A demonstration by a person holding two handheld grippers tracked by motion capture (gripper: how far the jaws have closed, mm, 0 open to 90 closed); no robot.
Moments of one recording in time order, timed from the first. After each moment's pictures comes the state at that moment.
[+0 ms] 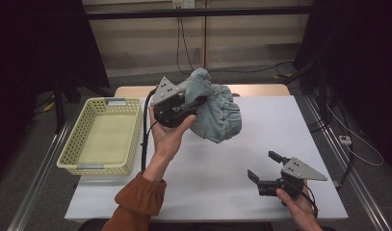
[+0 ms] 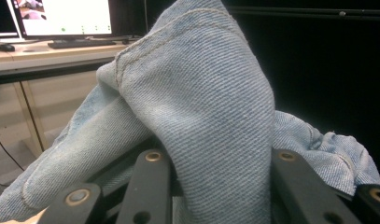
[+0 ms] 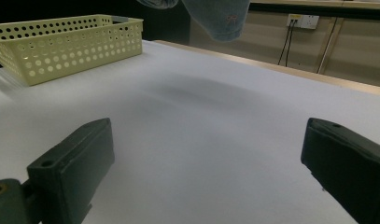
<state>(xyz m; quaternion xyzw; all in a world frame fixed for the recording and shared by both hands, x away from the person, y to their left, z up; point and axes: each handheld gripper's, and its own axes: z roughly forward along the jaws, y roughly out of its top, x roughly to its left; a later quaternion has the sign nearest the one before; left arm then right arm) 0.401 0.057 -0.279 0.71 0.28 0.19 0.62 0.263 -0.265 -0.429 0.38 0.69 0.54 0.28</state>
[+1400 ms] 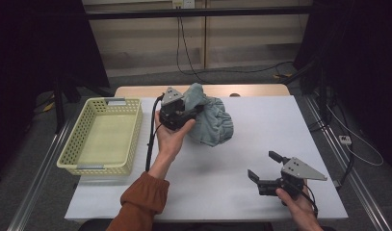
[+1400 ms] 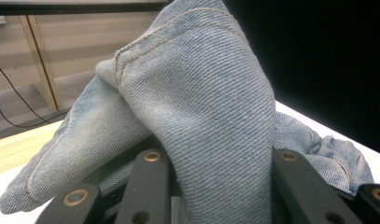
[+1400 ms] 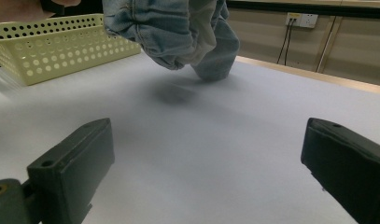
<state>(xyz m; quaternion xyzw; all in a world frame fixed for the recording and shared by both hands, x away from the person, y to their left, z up) 0.438 0.053 -0.333 0.74 0.33 0.16 0.56 0.263 -0.265 -0.430 0.39 0.69 0.54 0.28</state>
